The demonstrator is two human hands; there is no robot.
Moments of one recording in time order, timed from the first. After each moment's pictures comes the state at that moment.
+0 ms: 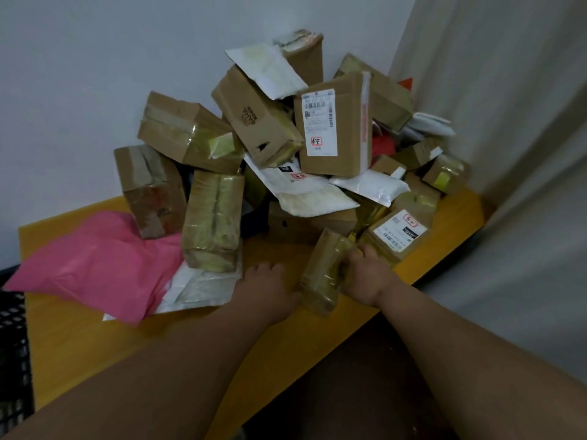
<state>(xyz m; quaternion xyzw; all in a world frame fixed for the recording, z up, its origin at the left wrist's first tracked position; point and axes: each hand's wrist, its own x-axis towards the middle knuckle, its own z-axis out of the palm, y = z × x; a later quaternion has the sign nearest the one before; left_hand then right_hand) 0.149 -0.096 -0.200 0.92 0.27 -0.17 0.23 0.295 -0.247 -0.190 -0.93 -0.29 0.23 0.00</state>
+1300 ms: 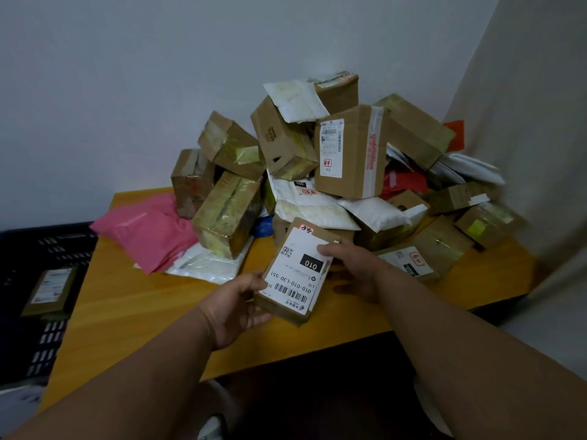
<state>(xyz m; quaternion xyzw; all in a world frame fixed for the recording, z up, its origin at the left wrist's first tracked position) 0.126 -0.188 -0.160 0.38 0.44 0.11 0.80 0.349 -0.262 -0.138 -0.71 -0.19 0.55 0.40</state>
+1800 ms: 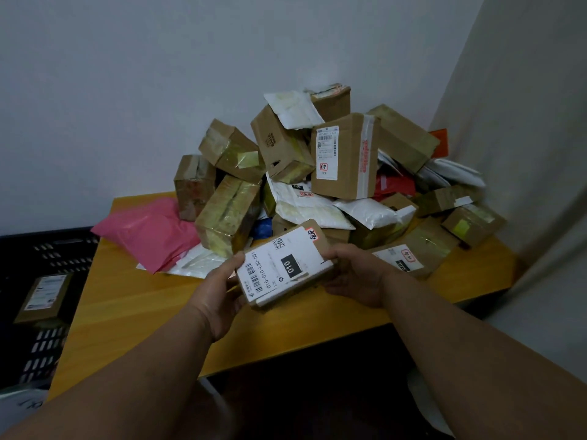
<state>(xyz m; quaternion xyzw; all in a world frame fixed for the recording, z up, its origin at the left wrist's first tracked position) 0.107 -0.190 -0.147 0.33 0.47 0.25 0.78 0.326 -0.293 -0.117 -0.66 -0.16 0.58 0.44</state>
